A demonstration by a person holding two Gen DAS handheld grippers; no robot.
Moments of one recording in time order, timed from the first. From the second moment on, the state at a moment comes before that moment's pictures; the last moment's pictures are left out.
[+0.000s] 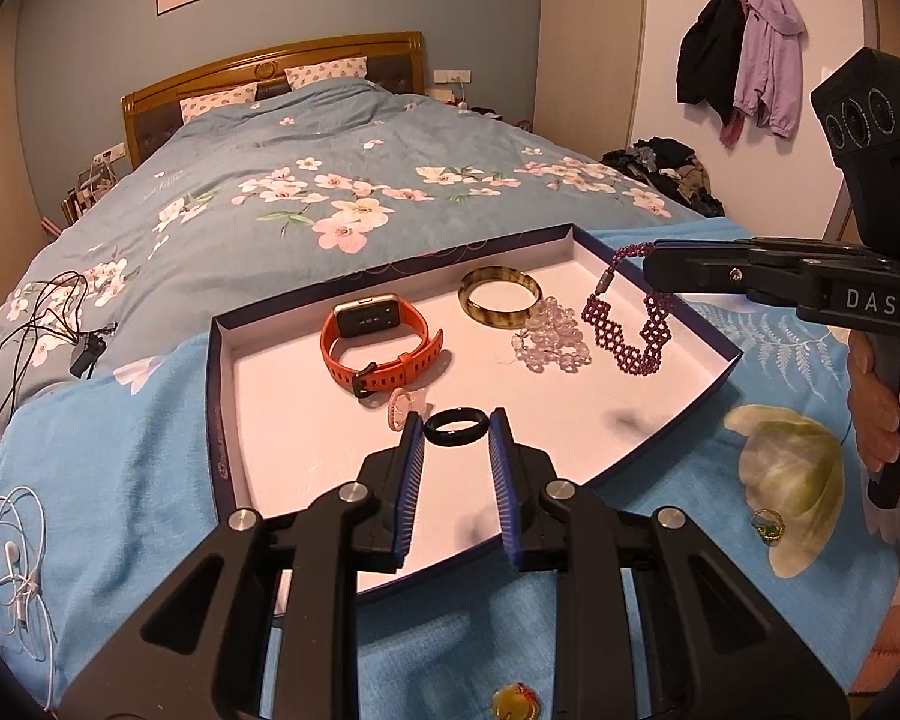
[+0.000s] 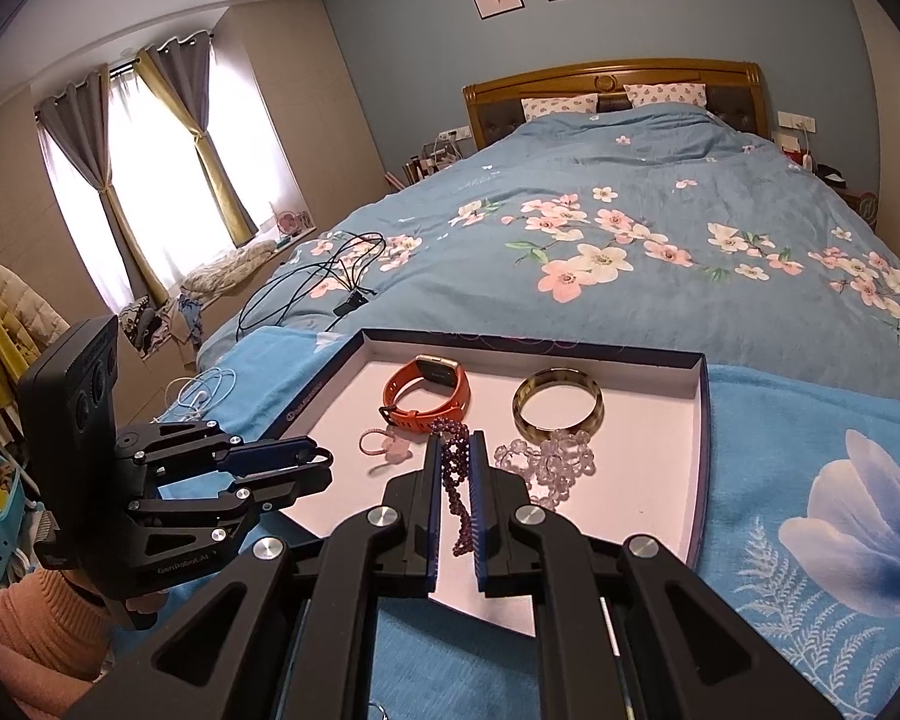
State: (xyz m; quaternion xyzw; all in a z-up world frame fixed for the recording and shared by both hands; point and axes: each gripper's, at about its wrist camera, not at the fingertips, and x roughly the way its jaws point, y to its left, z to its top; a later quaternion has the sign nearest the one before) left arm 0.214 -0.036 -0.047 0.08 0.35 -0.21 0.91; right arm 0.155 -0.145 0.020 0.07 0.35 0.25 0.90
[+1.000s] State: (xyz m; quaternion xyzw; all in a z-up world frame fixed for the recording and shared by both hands) left arm 0.243 -0.039 -0.063 0.06 0.38 -0.19 0.90; right arm 0.184 -0.138 0.000 0.08 0.37 0.25 0.89
